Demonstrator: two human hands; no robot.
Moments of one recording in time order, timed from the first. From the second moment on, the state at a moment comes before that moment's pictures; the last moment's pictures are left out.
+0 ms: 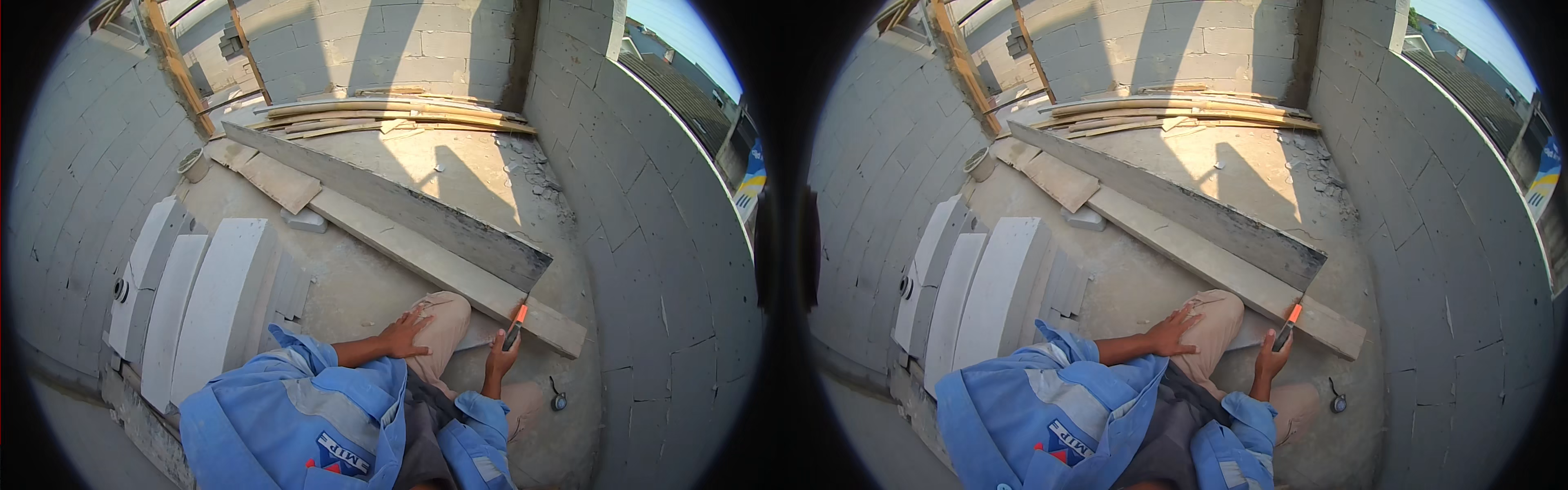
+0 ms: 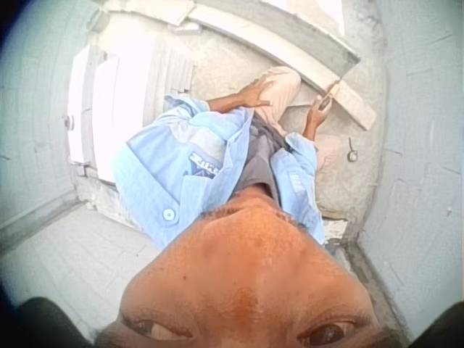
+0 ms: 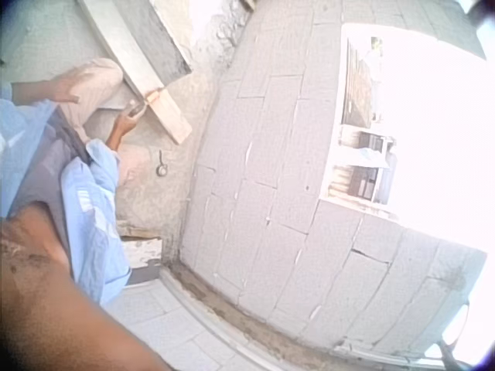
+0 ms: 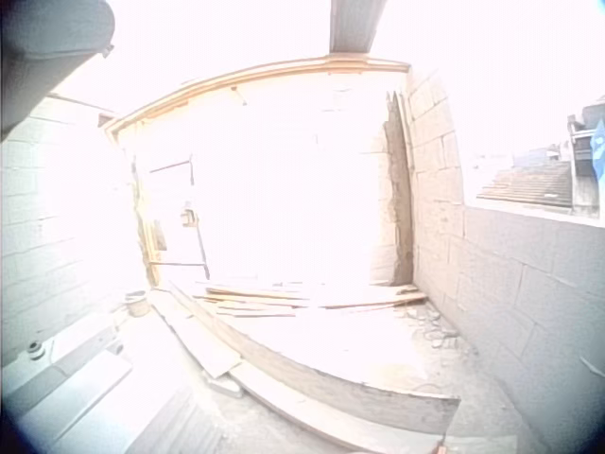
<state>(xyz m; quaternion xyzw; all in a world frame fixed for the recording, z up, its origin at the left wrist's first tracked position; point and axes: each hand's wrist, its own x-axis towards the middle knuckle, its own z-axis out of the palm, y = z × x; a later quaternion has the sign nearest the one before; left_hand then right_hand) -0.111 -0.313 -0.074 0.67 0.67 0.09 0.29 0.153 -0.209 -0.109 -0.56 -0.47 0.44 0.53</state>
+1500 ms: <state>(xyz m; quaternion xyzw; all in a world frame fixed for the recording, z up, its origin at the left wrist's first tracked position) -0.112 -0.315 -0.080 0.65 0.66 0.15 0.34 0.171 -0.235 -0.136 -0.59 -0.51 0.42 0.47</state>
